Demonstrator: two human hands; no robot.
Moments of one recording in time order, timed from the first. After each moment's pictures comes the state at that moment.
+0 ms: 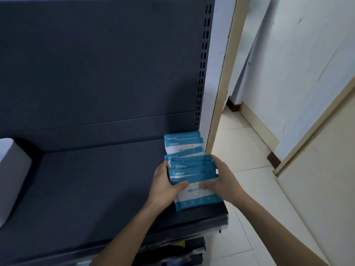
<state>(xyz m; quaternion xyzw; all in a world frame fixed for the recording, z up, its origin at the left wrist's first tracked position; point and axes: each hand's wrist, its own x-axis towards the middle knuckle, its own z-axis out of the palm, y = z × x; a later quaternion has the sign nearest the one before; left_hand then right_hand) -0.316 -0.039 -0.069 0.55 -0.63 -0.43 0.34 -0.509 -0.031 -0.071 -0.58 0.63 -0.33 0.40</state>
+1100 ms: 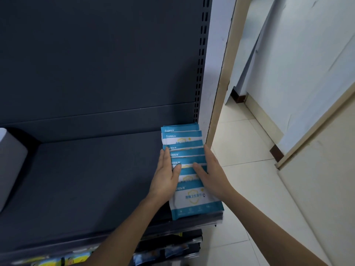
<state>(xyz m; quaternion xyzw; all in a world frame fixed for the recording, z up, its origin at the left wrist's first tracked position) -0.335 -0.053 -0.094 0.59 -0.68 -0.35 0.26 -0.500 -0.045 -0.098 -0.61 0.60 -0.35 0.38</state>
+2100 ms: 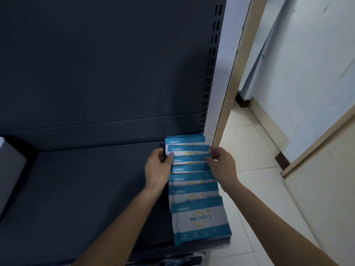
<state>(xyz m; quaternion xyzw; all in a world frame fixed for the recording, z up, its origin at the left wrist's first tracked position) -0.329 -0.113 -0.069 0.66 -0.47 -0.41 0.43 -0.504 -0.109 -0.071 -0.47 0.71 -0.38 0.36</state>
